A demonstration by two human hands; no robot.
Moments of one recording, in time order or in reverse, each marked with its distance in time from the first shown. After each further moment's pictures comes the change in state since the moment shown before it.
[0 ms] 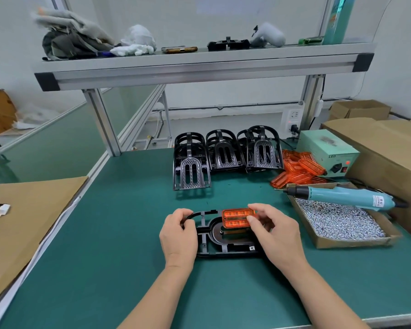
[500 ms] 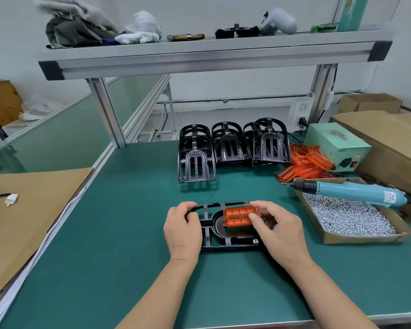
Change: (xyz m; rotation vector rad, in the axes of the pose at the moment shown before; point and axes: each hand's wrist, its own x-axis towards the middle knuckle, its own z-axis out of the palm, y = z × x) left_hand 0.000 -0.003 0.000 0.081 0.050 0.029; right_hand -0.002 0.007 0.006 -0.027 -0.035 -0.045
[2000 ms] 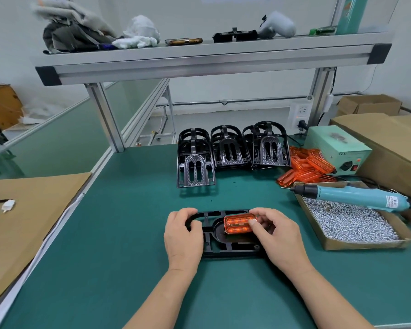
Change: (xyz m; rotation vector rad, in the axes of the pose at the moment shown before) left_hand -0.005 0.005 -0.004 0.003 -0.072 0.055; right_hand 0.005 0.003 0.001 -0.025 -0.053 0.107
